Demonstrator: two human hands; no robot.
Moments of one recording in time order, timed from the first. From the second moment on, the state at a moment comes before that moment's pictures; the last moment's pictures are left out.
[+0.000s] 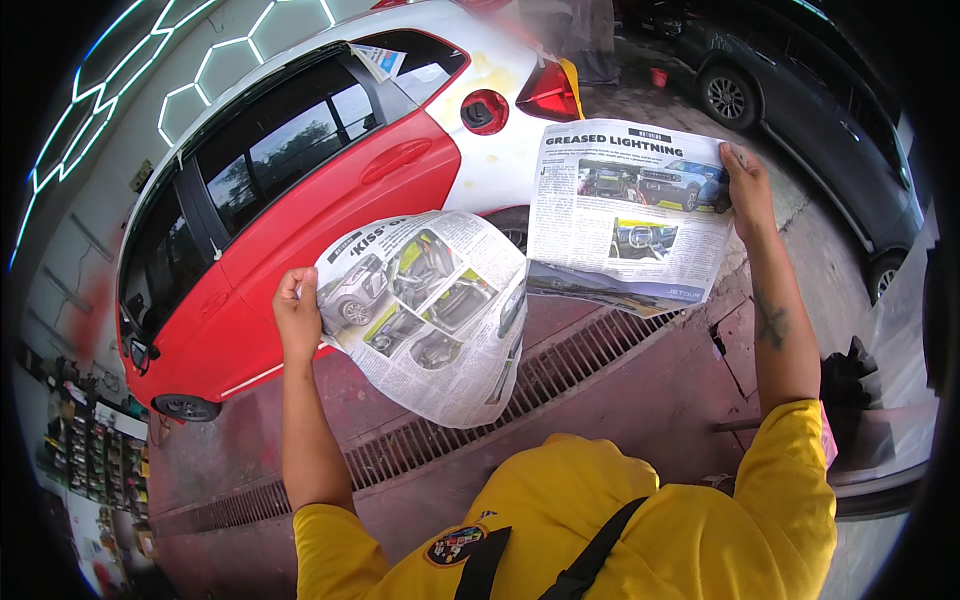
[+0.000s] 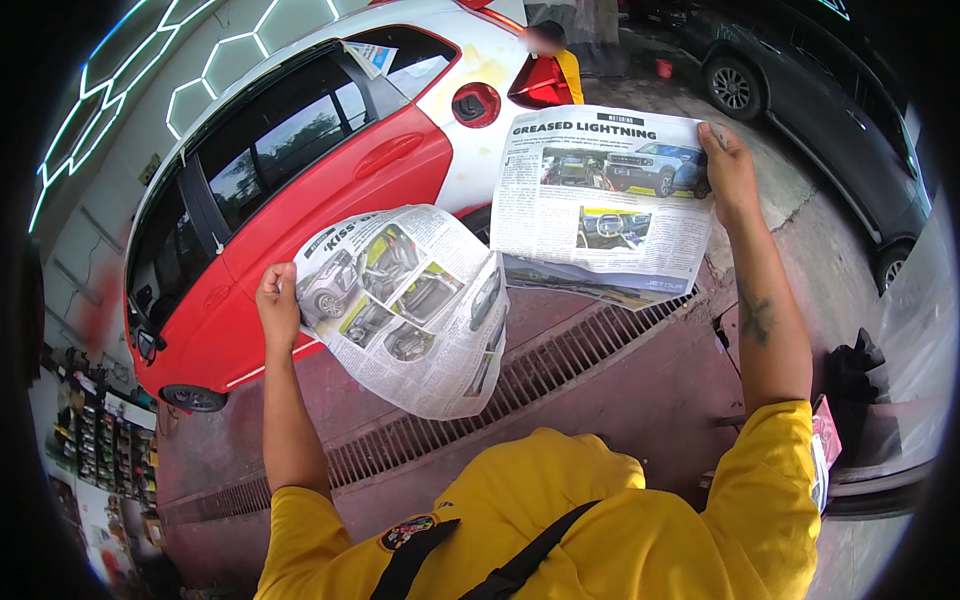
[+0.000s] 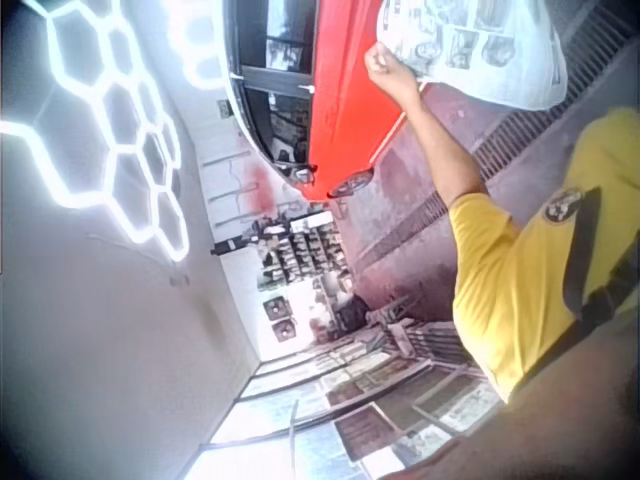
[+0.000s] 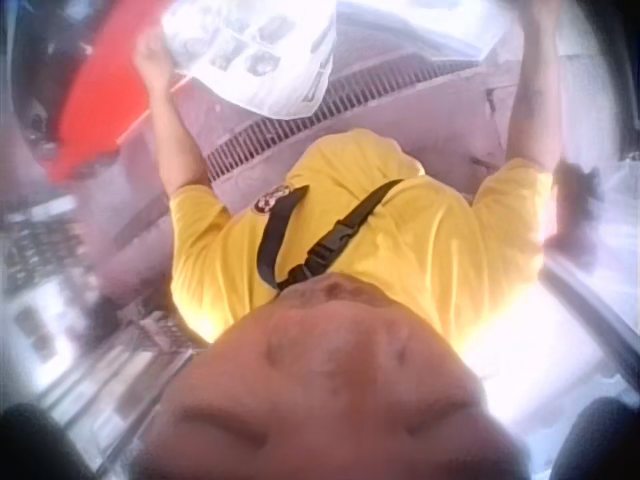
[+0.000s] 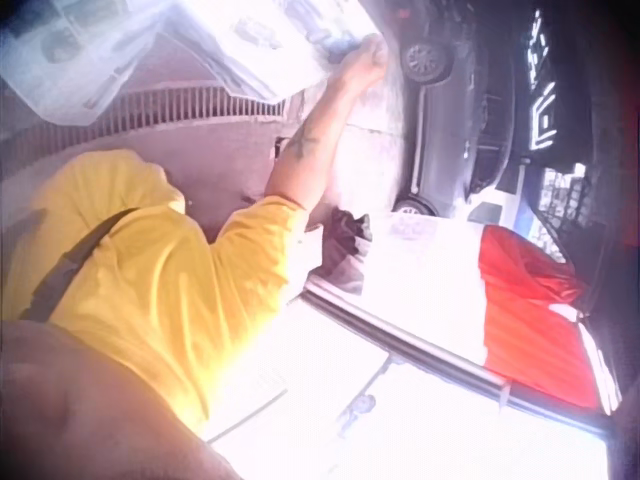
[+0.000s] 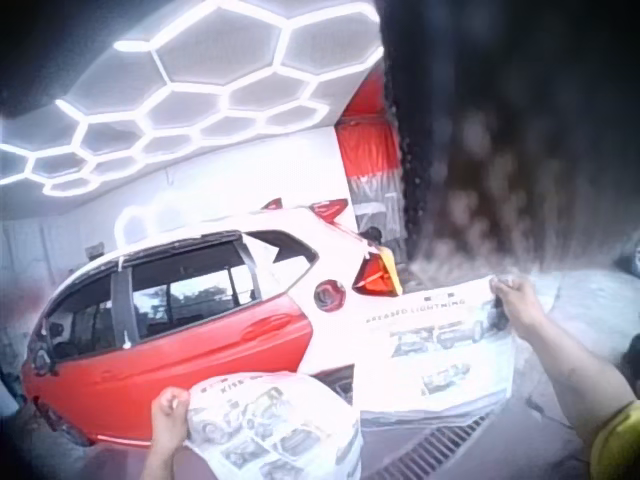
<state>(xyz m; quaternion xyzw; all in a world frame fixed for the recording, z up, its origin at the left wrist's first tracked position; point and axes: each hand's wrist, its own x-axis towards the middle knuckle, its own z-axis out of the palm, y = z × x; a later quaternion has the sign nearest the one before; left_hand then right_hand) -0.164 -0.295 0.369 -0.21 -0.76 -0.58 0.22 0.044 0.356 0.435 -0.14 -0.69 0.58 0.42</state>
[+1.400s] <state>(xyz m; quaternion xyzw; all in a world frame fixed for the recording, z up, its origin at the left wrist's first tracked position) -0.134 -0.049 0.491 -0.34 -0.94 -0.07 0.05 0.936 0.390 -0.027 -0.85 -0.46 -0.06 -0.24</state>
